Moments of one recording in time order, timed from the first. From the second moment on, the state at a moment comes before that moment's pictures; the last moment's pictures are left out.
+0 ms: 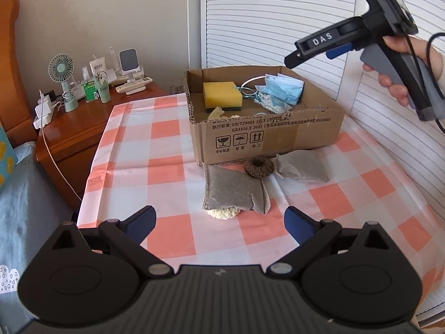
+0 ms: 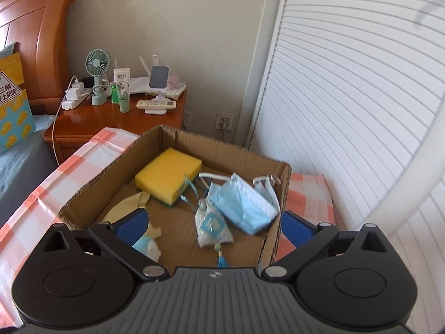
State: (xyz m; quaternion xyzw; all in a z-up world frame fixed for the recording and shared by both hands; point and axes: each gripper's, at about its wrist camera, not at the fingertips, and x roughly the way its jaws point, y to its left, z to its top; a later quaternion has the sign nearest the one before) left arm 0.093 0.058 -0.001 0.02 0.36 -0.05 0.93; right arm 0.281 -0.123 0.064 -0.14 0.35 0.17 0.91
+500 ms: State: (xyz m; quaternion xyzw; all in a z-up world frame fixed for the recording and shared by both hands) left arm 0.086 0.069 -0.003 0.01 0.36 -0.04 0.93; right arm 0.207 -0.133 -0.020 -0.05 0.40 0.12 0.91
